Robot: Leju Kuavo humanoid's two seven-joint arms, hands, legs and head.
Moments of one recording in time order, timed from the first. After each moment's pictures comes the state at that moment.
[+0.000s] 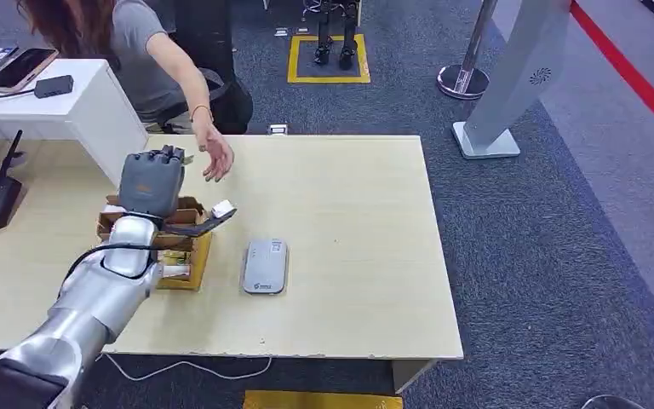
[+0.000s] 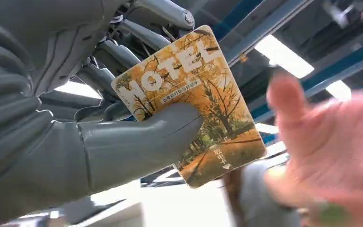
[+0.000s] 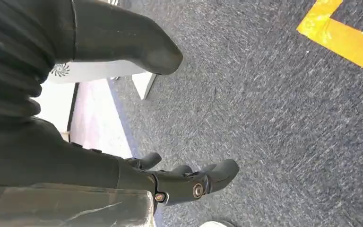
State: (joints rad) left arm -0.82 0.10 -0.53 -0.63 -1.55 0.61 0.31; right arm -0.17 -0.12 -0.73 -0.27 1.53 0.38 0.15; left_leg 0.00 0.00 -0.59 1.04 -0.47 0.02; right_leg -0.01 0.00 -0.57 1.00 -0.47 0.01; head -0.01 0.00
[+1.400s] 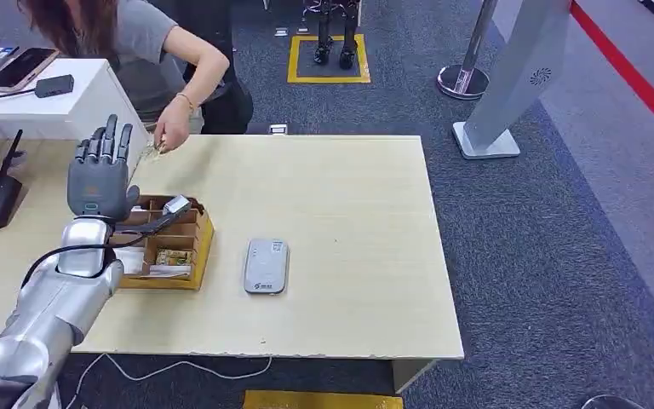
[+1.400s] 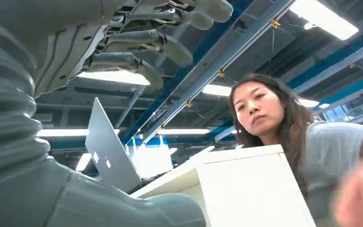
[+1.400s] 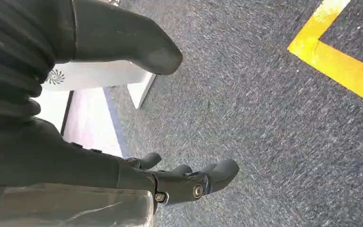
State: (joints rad) left arm -0.80 0.18 -0.38 -0.60 -1.52 0.62 0.25; right arm -0.16 -0.09 -0.73 -0.26 1.51 0.38 0.15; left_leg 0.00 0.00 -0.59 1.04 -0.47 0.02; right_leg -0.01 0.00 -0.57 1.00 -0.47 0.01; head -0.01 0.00
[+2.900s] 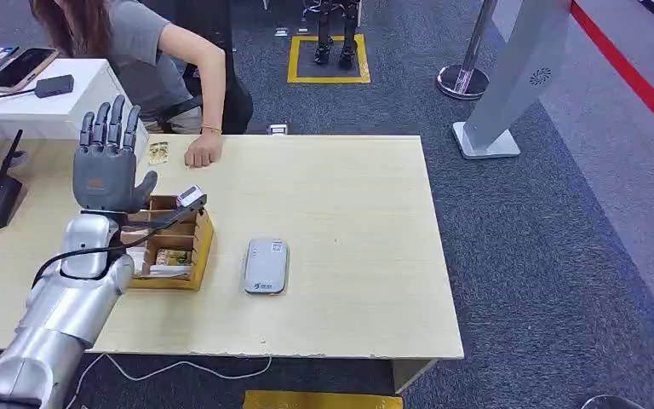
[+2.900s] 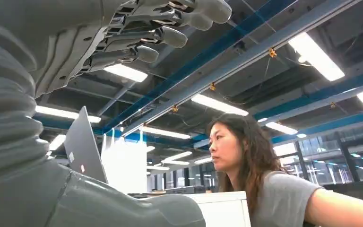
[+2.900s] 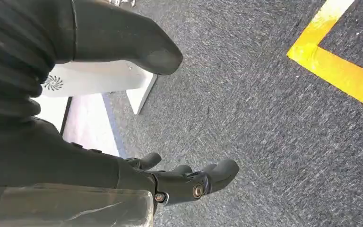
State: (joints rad) left arm -0.70 0.16 -0.35 -0.93 -1.42 0.53 0.16; right arm -0.15 -0.09 -0.74 -0.26 1.49 0.38 0.14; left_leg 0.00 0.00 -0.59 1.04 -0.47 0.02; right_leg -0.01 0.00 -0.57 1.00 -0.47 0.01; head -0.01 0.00
